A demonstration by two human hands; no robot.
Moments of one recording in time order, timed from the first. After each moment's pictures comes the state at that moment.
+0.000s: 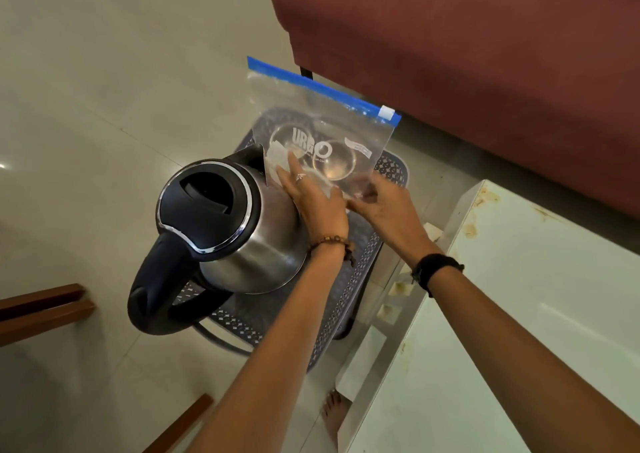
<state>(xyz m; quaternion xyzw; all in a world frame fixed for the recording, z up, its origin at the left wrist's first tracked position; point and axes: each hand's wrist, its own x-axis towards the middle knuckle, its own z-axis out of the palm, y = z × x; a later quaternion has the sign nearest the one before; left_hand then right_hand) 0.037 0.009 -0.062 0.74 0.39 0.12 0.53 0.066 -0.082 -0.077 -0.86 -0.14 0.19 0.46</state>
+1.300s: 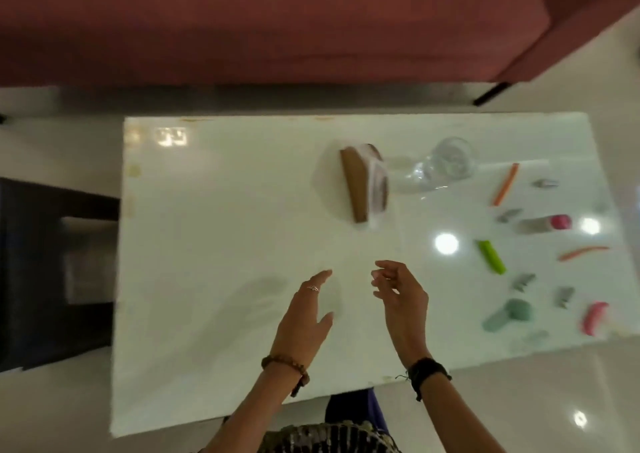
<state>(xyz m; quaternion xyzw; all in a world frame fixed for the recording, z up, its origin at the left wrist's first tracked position) -0.202 -0.381 -0.101 0.82 -0.09 -0.35 0.44 -0.242 -0.531 -0.085 -0.73 0.42 -0.03 0.53</state>
